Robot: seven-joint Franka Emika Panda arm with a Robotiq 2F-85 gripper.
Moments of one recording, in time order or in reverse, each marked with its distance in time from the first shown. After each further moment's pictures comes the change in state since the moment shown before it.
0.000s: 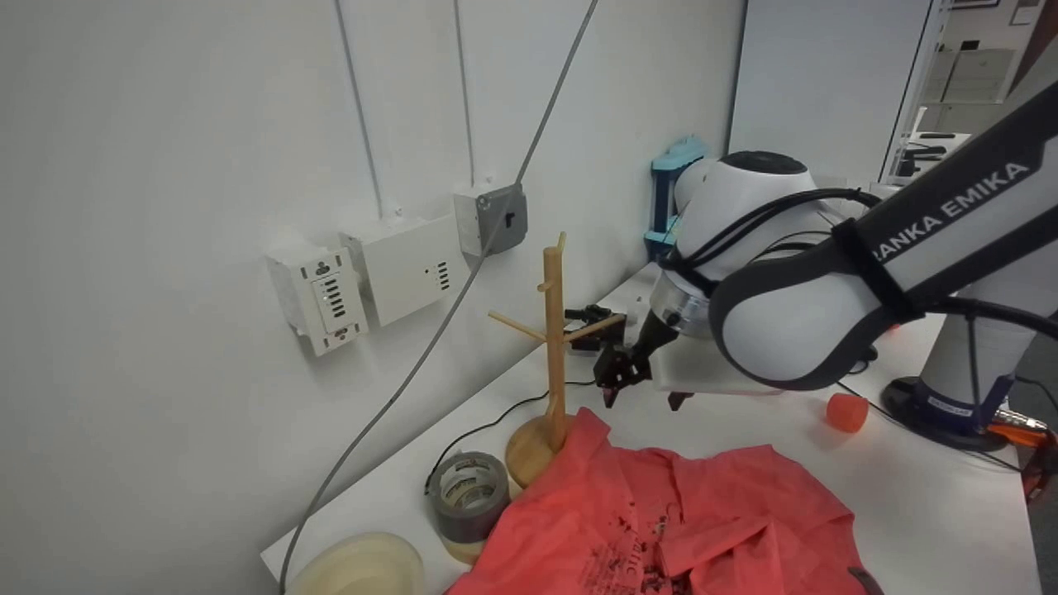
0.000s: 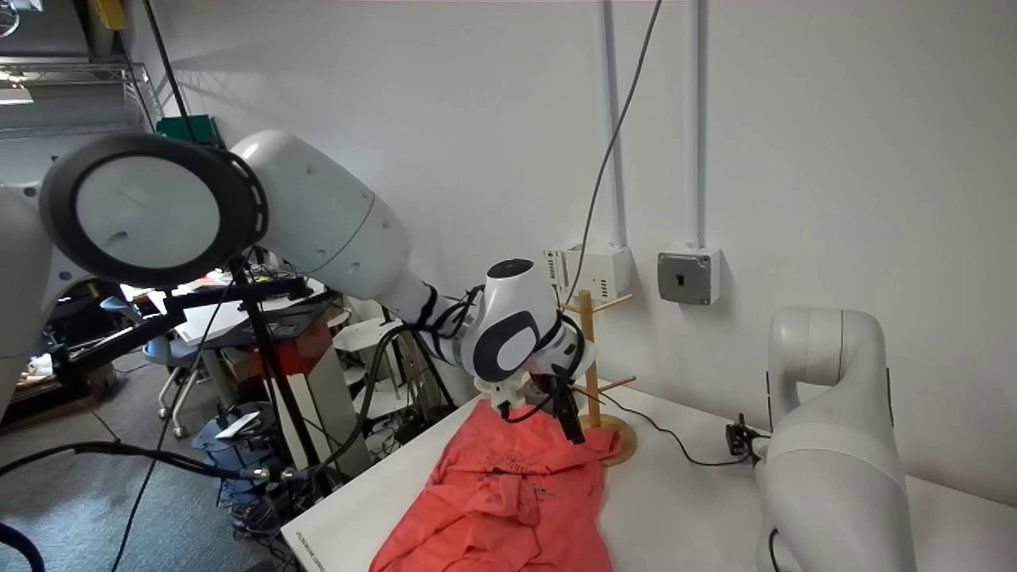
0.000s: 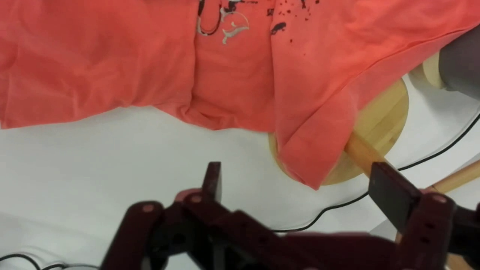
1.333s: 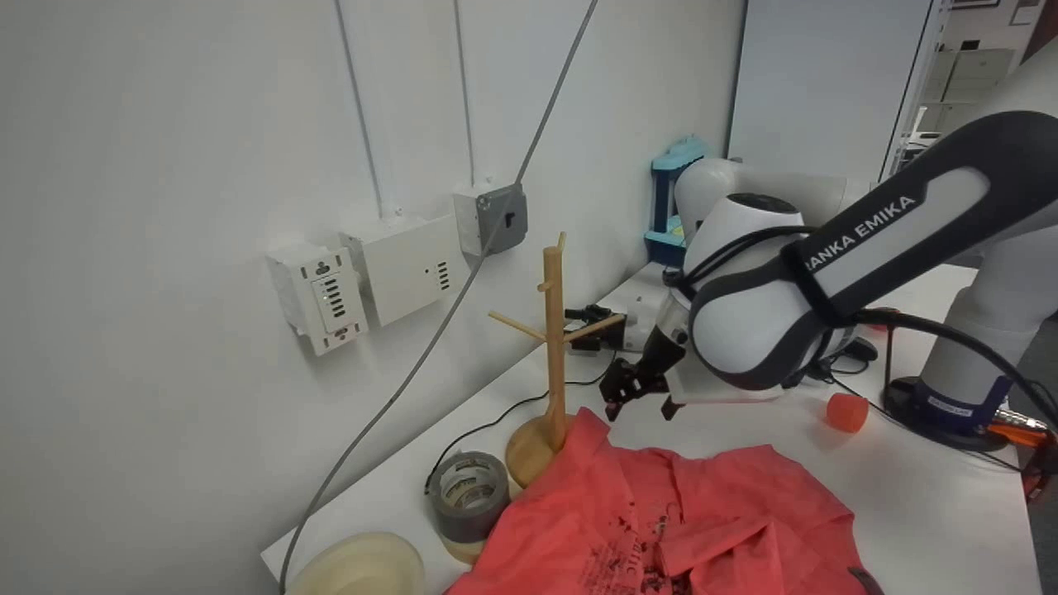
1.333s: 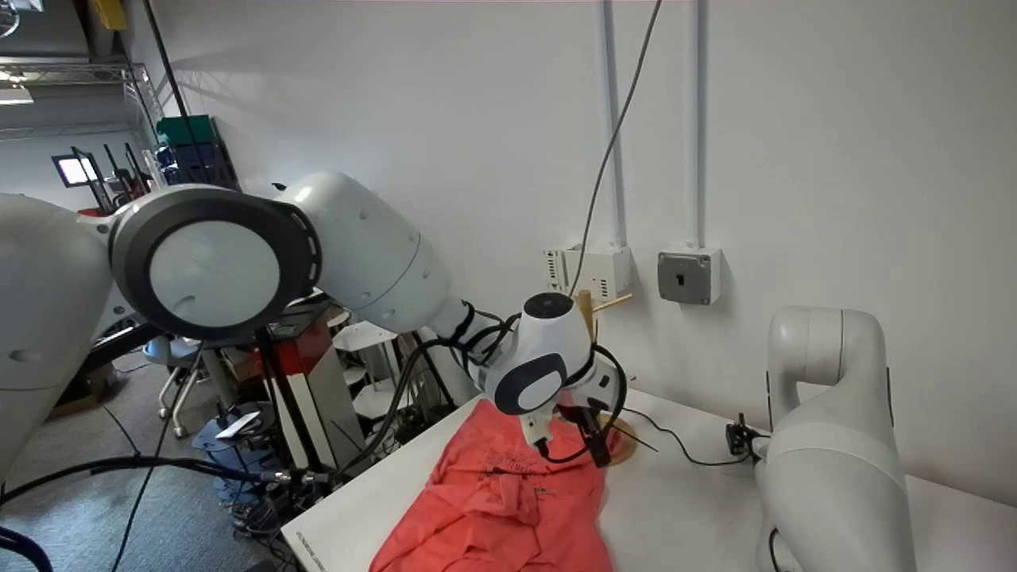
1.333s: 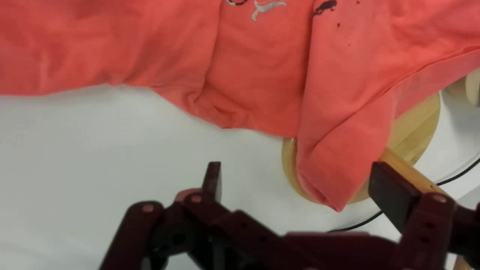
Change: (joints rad) arm -0.127 0.140 0.093 0.099 0.175 0.041 -0.372
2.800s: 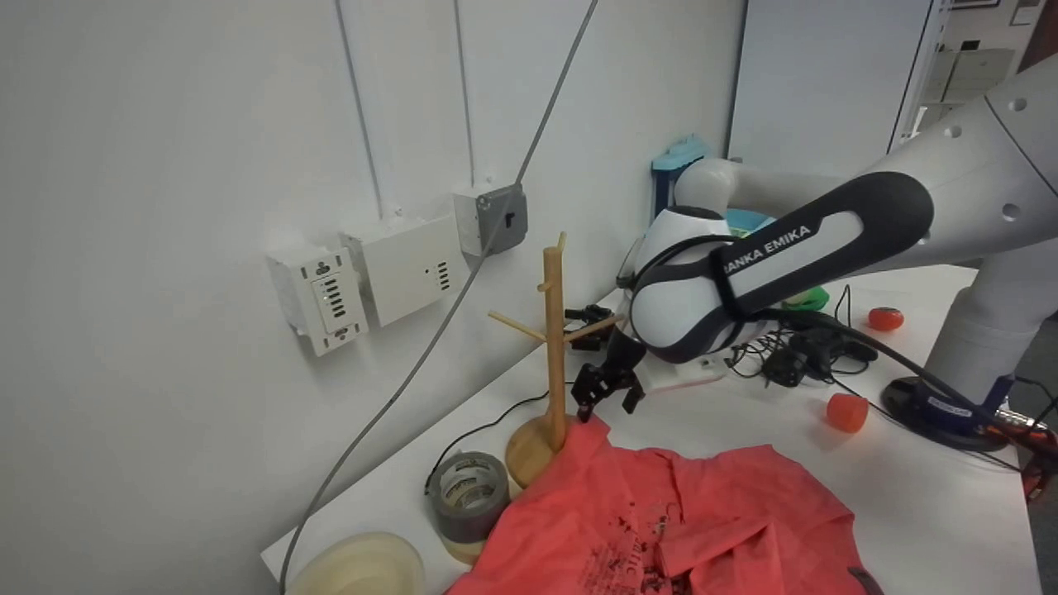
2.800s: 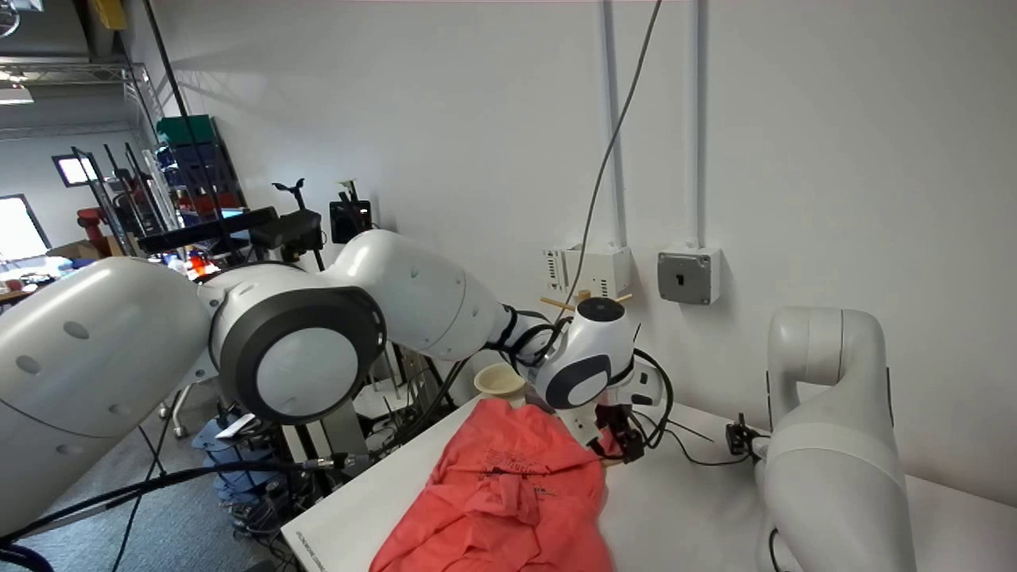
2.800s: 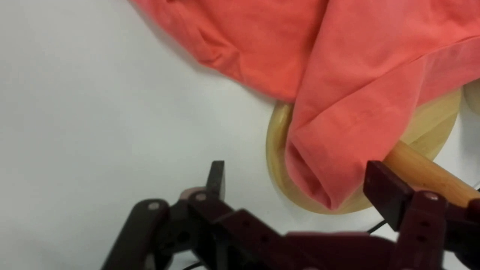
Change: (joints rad) arm -0.015 0.270 0.003 0.449 0.004 -0.256 -0.225
